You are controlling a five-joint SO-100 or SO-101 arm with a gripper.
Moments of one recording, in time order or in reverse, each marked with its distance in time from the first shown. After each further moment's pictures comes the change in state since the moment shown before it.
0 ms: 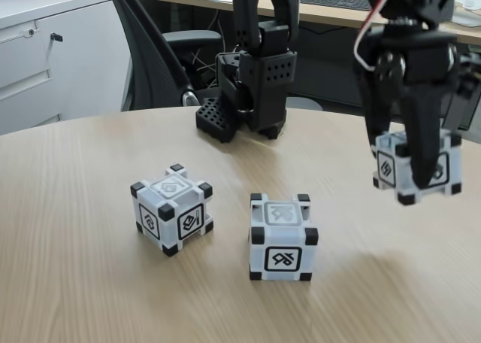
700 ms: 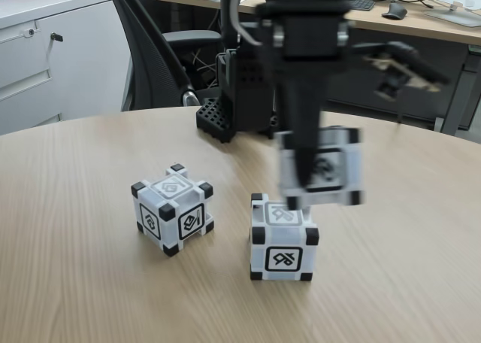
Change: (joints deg) arm 28.7 4.7 0.0 0.0 -17.7
